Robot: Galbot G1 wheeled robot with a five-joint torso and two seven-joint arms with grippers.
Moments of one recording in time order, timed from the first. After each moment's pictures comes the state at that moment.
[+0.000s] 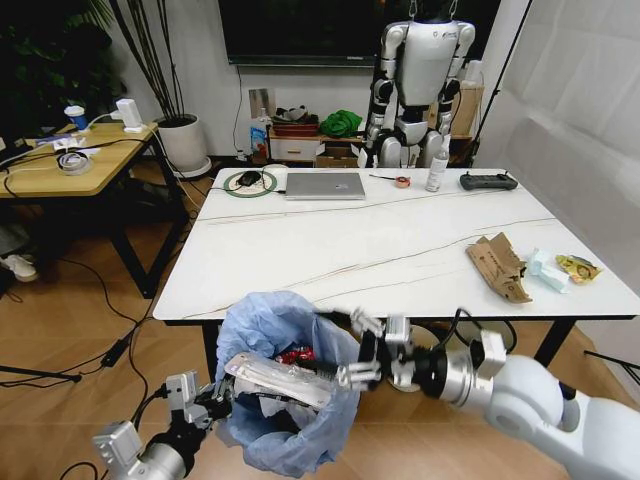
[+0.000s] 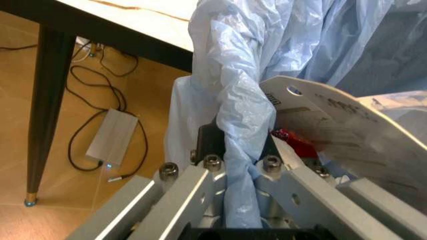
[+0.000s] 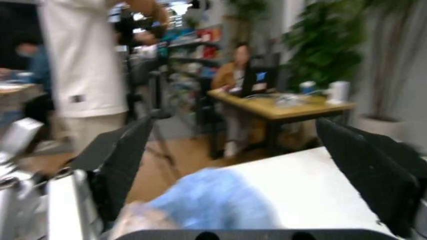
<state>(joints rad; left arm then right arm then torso) 1.94 -1.10 -0.58 -2.42 -0.88 0.27 -0.17 -0.95 0.56 -0.03 2.20 0.93 0.12 -0.36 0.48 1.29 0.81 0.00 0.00</state>
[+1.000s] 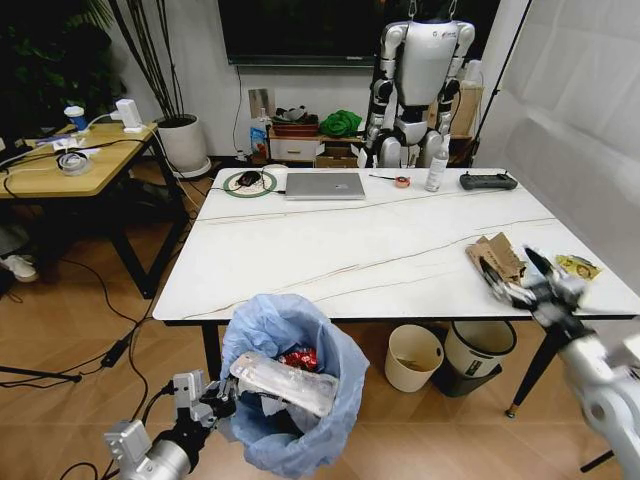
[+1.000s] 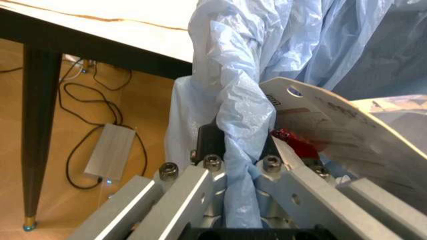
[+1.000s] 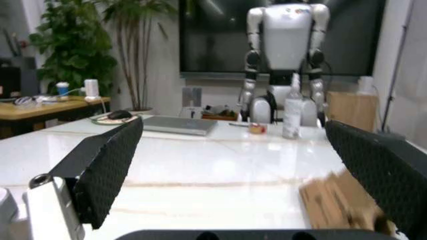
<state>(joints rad) 1.91 -1.10 -0.55 -2.38 -0.79 0.24 -0.11 -1.56 1.11 0.92 1.90 0.65 0.20 -0.47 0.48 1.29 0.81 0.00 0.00</state>
